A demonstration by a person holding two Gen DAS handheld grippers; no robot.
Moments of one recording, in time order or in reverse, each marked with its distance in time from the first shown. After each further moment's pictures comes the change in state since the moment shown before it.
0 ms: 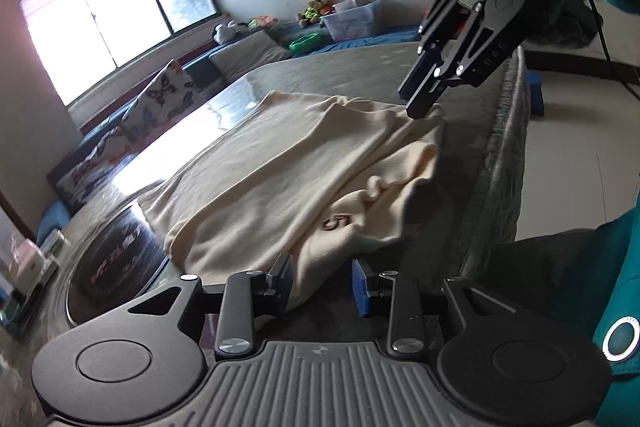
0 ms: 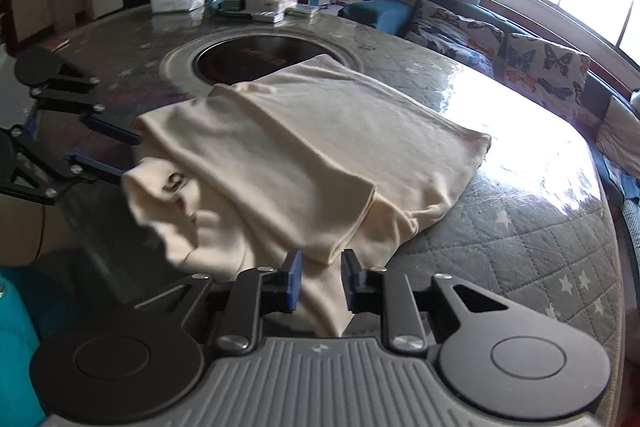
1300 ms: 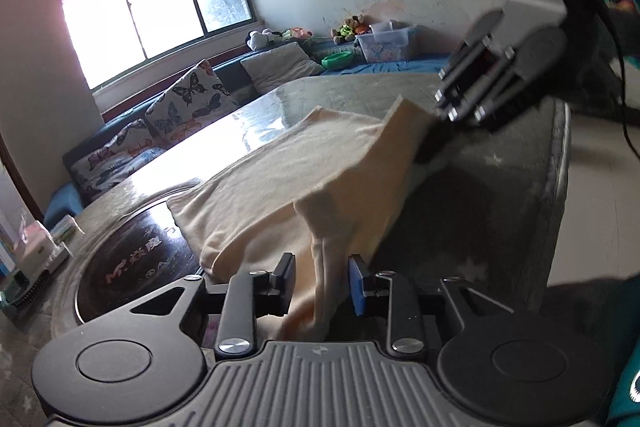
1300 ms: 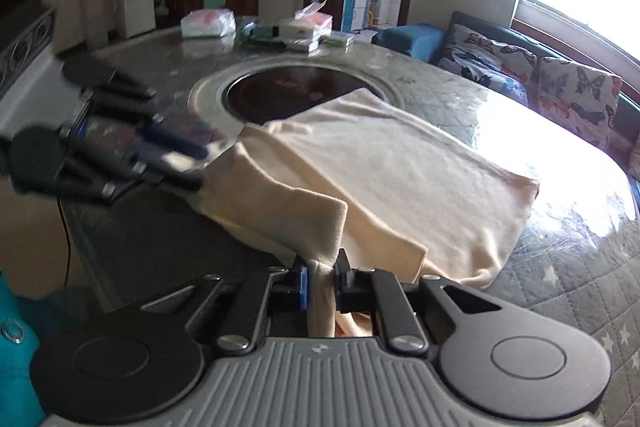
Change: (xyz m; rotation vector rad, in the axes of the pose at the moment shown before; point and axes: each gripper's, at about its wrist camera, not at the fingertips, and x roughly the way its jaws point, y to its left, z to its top) left arm 0.012 0.051 -0.006 -0.118 -0.043 0.038; right arm 0.029 -0.003 0.032 0.000 -0.101 0.105
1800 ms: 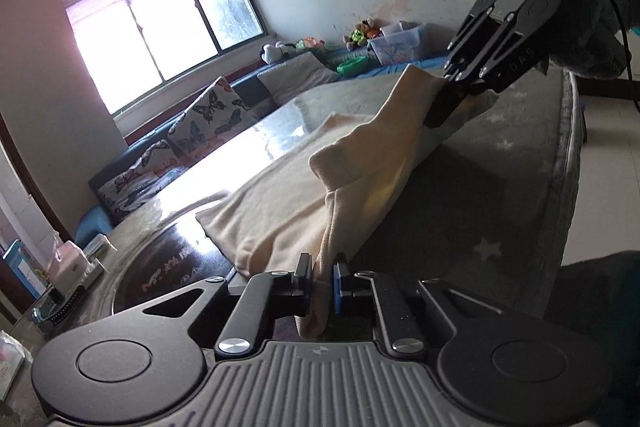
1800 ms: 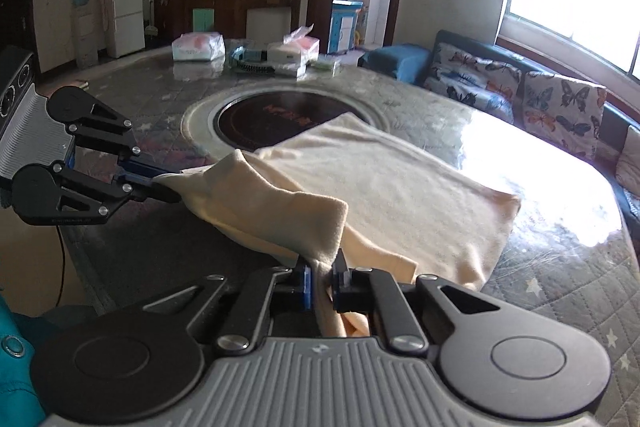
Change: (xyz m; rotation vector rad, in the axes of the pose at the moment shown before) left arm -0.023 -0.008 -0.003 0.050 -0.050 0.087; right arm -0.024 0.006 0.000 0.012 -0.077 -0.044
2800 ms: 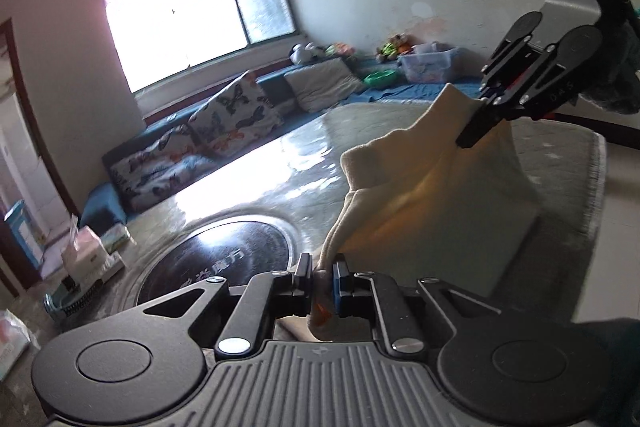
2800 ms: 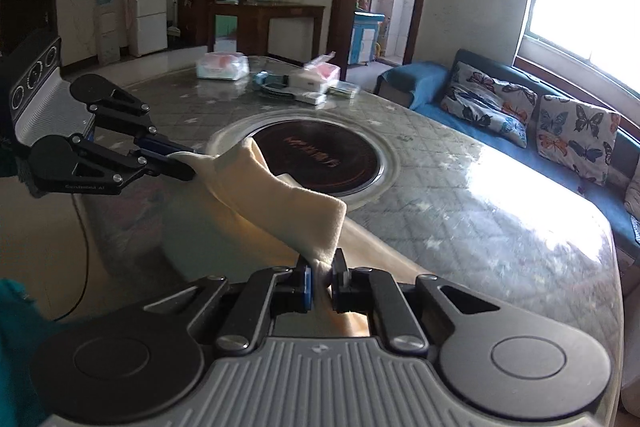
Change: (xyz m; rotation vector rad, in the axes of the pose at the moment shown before) left arm 0.019 0.063 0.034 -0.154 0.029 0.034; right arm -0.016 -0.014 0.053 -0.059 0.018 0.050
